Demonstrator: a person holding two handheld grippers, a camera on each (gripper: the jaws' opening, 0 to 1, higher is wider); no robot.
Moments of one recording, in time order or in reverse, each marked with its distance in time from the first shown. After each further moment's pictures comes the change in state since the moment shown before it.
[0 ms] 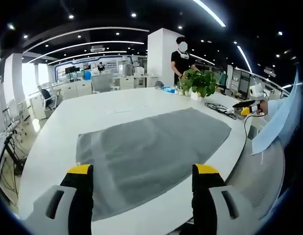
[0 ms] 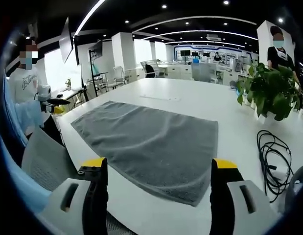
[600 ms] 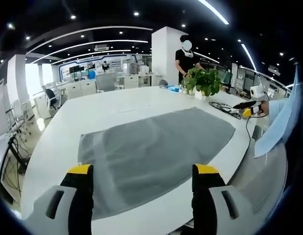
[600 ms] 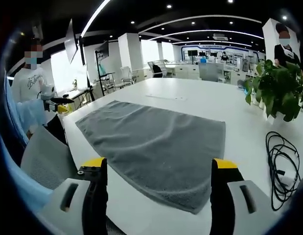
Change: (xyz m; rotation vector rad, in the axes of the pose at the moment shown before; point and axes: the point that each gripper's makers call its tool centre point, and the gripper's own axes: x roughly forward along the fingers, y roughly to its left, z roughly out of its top) left arm 0.004 0.000 0.001 0.005 0.015 0.050; right arm 0.021 -0.004 -0.005 -0.005 0.000 0.080
